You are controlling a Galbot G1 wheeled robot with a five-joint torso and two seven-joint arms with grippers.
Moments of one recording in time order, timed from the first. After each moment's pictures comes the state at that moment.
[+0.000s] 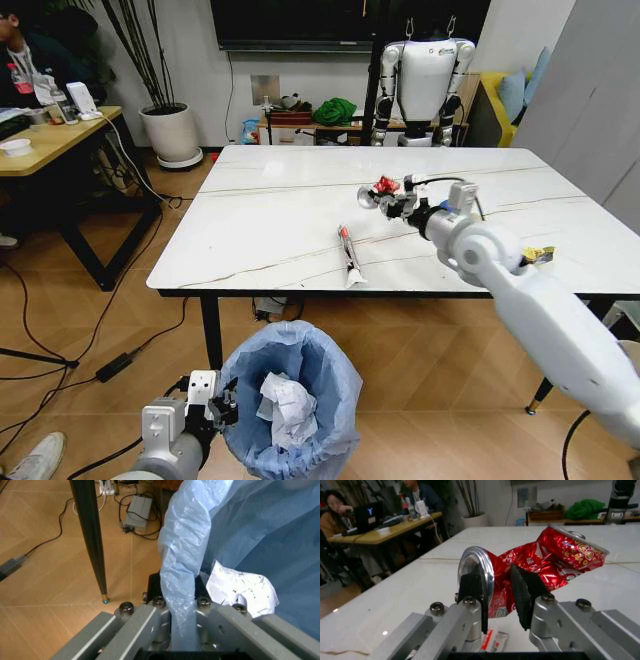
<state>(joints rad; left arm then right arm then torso) 1.75 -1.14 -0.42 -2.49 -0.58 0.74 -0.43 -0.61 0.84 0.14 1.94 1.13 -0.50 0.16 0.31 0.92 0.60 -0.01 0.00</state>
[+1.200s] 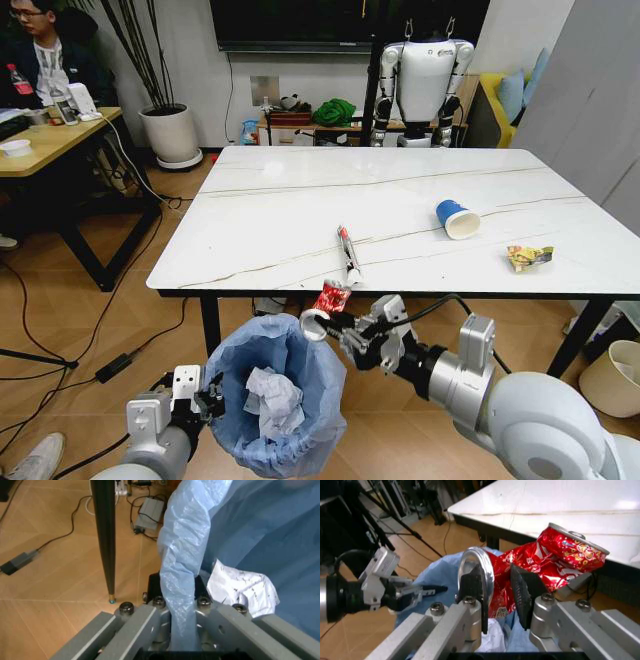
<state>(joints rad) 1.72 -1.15 -0.45 -2.47 -0.65 0.74 -0.49 -1.23 0.70 0.15 2.51 1.03 -0.55 0.15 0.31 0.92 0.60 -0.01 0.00</state>
